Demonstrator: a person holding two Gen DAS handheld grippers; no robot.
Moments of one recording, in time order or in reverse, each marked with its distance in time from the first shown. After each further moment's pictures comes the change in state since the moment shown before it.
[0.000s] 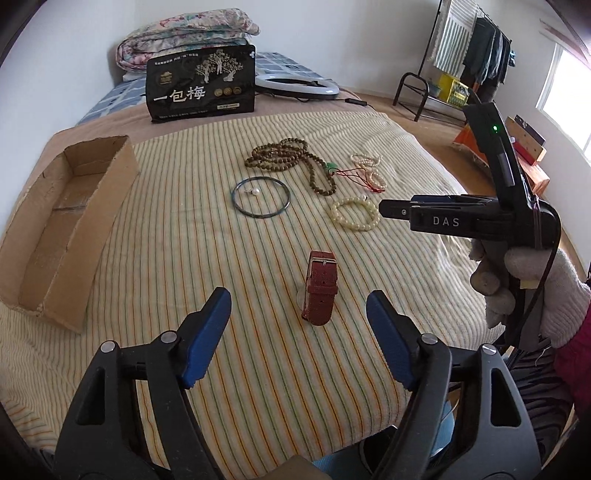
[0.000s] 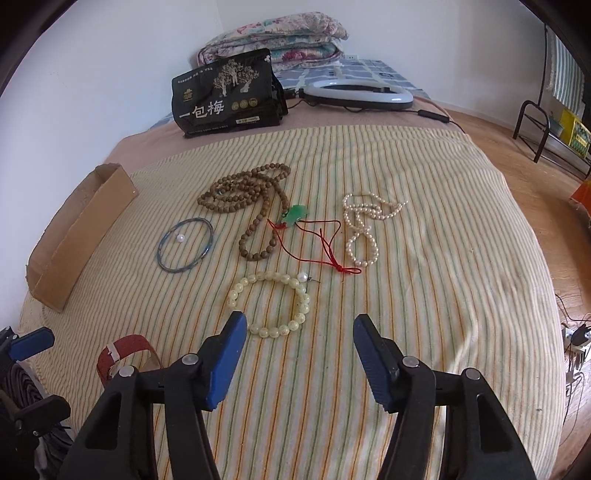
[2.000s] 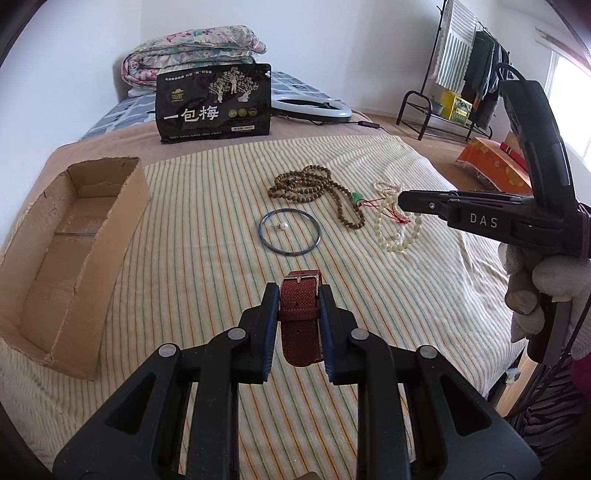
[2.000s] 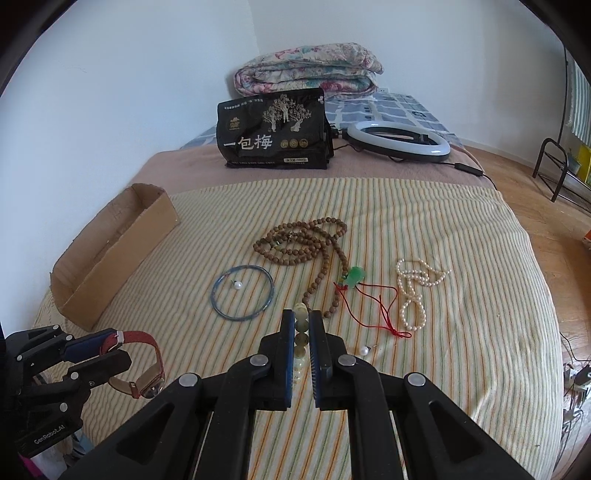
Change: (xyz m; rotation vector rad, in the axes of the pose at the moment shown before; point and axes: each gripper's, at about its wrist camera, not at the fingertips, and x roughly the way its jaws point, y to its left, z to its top) left arm 0.008 0.038 0.021 -0.012 -0.099 0.013; right arm -0.023 0.051 0.031 -0.101 -0.122 0.059
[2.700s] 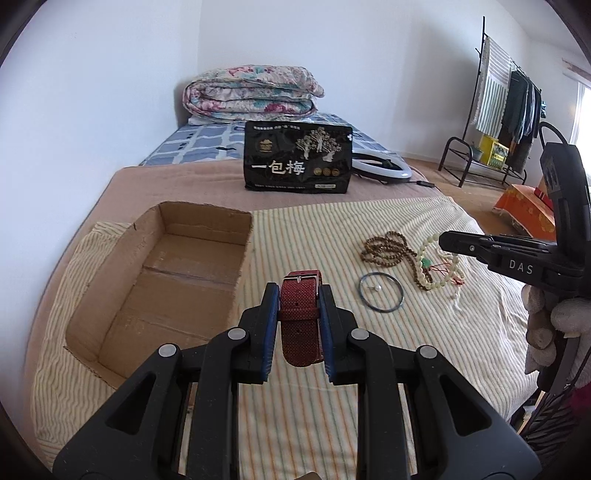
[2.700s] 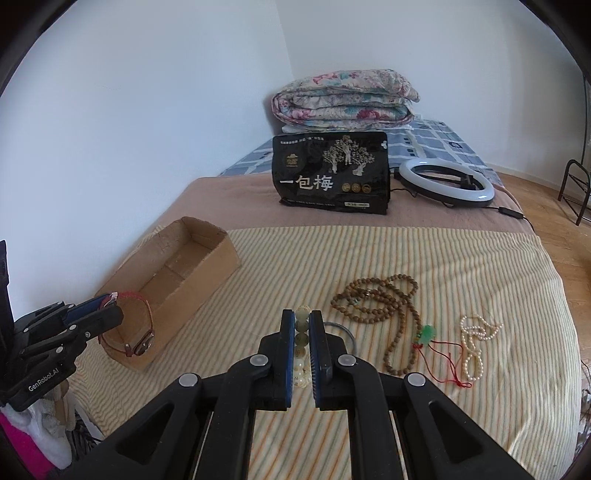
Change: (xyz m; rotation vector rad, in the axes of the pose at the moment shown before) left arm -0.062 0.091 0.029 -0.089 -0.153 0.151; right arm -0.006 0.070 0.044 -0.041 -0.089 0.112
